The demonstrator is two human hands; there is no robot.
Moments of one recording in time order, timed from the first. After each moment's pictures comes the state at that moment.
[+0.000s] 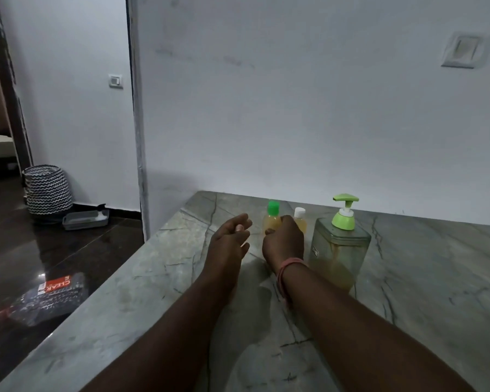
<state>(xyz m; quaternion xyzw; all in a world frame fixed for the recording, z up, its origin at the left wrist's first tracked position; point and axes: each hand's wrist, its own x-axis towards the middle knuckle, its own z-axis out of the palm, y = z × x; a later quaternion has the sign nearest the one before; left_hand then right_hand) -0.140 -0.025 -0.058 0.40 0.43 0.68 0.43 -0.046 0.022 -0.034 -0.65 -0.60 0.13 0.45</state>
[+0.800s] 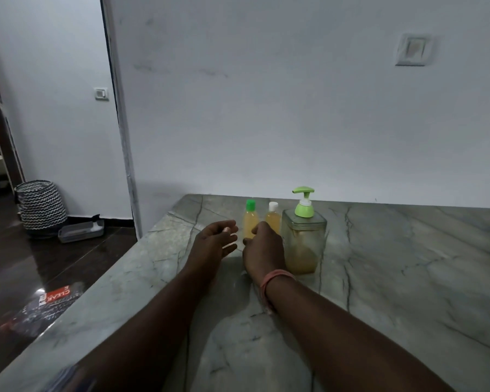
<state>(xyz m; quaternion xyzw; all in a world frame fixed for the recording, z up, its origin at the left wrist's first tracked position) -0.127 -0.047 -0.055 0.44 0.47 0.64 0.42 -0.015 -0.039 -0.041 -0.60 -0.66 0.11 0.44</state>
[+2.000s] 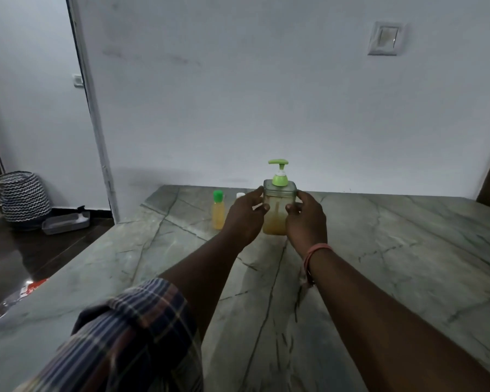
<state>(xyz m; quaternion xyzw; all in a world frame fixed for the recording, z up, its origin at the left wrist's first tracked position) -0.001 0.005 -0.015 0.60 0.51 0.53 0.32 0.130 0.003 -0.013 -0.57 -0.58 0.13 0.57</state>
